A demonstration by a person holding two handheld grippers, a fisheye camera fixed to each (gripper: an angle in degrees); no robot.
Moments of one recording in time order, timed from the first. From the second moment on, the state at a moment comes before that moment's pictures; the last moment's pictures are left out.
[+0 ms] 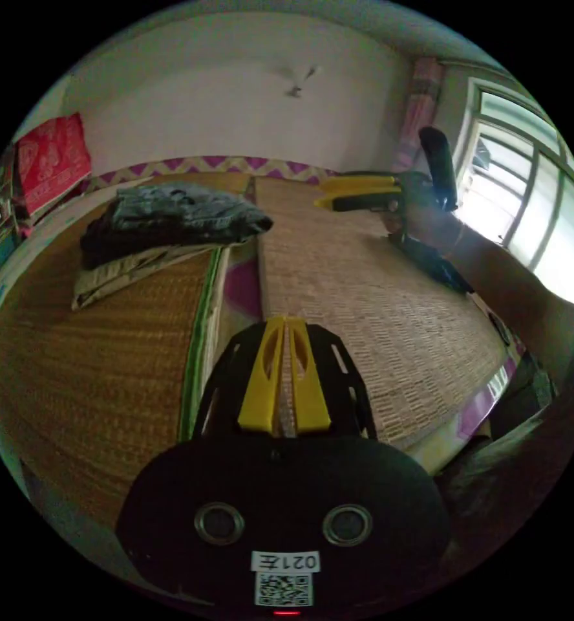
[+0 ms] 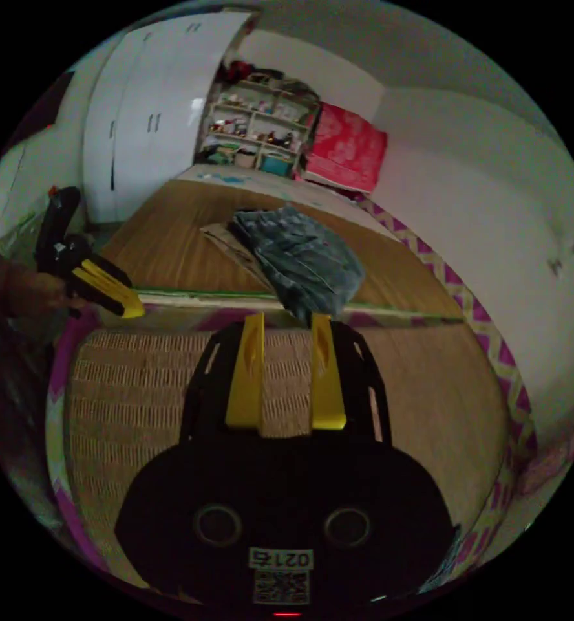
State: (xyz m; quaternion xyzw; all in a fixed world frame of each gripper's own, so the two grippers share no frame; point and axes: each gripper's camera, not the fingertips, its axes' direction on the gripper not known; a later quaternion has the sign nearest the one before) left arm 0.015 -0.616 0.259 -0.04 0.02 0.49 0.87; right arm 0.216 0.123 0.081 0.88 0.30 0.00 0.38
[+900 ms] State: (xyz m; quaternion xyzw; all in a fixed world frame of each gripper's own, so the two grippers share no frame) left arm -0.061 -0.554 0.158 0.01 -0.03 0.51 0.86; right arm 0.073 -0.105 -0.186 0.87 0.31 0.07 0.39
